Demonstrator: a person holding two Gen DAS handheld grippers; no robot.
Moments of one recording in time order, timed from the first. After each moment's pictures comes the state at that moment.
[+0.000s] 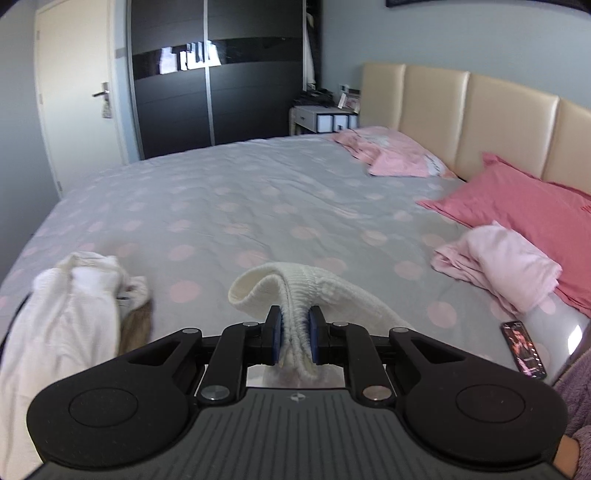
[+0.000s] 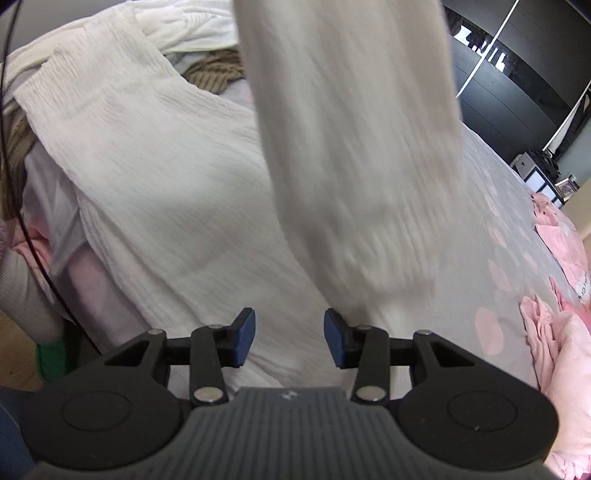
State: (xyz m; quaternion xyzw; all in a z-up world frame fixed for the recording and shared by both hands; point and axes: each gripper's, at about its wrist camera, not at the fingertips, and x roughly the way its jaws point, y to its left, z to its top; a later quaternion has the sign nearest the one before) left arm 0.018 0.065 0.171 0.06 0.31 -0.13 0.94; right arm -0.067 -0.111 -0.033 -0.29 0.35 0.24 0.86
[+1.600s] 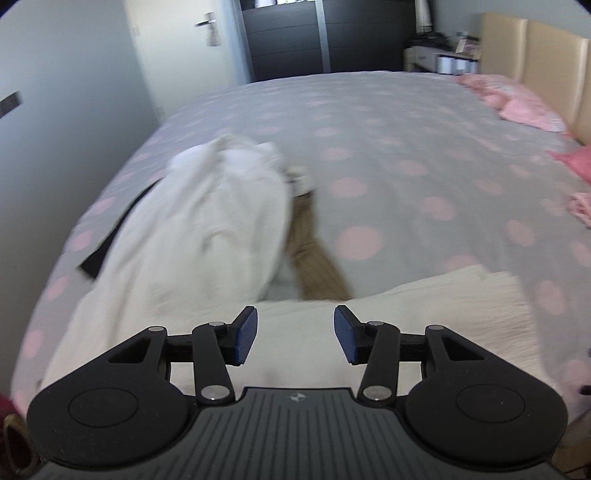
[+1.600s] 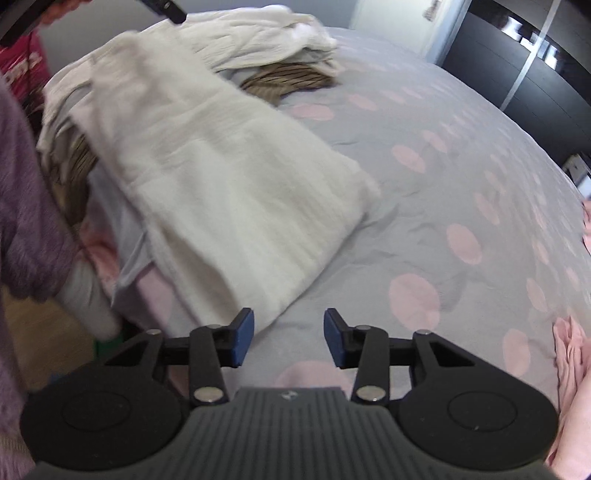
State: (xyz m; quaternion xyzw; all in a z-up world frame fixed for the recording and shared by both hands) left arm 0.016 0.211 0.098 0.06 0.41 0.01 0.91; right arm -0.053 -0.123 0.020 -0.25 0.39 0.32 0.82
